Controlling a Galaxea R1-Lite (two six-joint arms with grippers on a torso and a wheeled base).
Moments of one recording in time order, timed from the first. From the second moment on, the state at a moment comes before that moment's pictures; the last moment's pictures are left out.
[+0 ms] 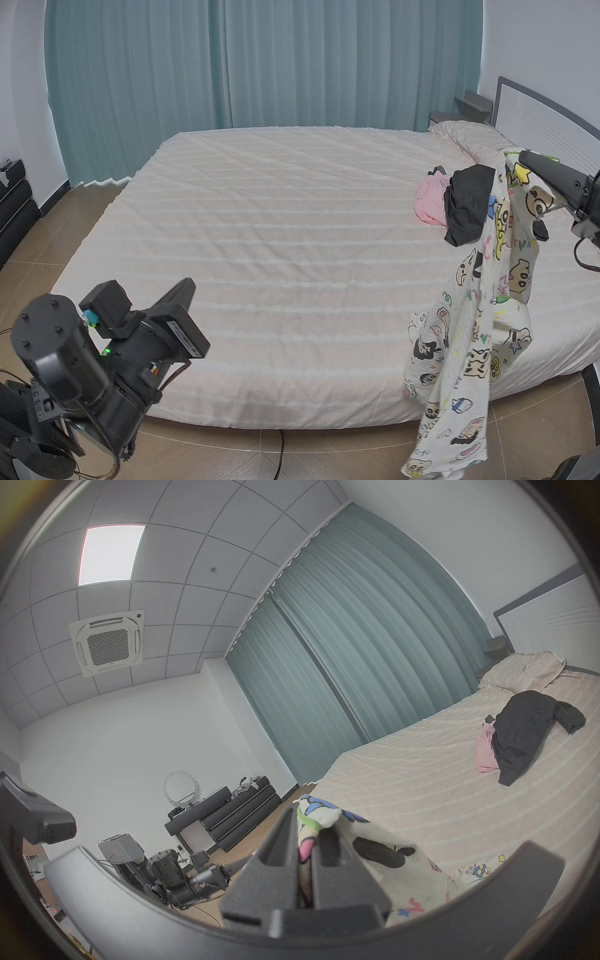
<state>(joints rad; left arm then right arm) -0.83 1.49 -0.34 -1.13 0.66 -0.39 0.48 1.14 -0.78 -0.51 0.18 0.48</state>
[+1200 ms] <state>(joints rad) -0.63 1.83 -0.37 -1.13 -0.16 -0.49 0.58 1.33 -0.86 -0.57 0.17 0.48</state>
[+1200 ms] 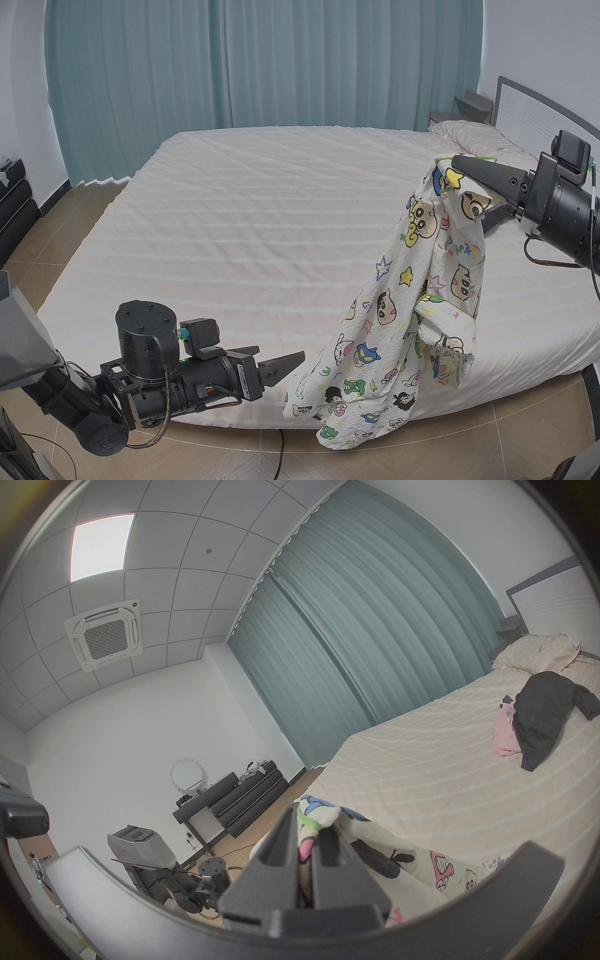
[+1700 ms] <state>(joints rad) -0.65 1.96 -0.45 -1.14 -0.32 -0.49 0.61 1.34 -0.86 -0.56 0.17 0.48</state>
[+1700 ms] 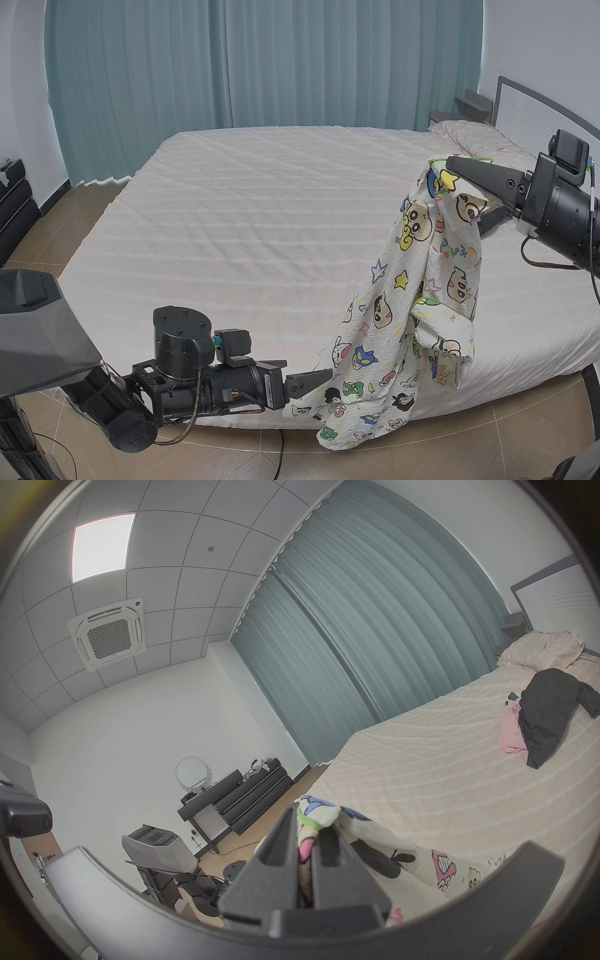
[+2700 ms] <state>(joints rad) -0.65 2.11 -0.52 -1.26 -0.28 -0.53 0.68 1.39 -0.93 -0.57 0.11 0.48</state>
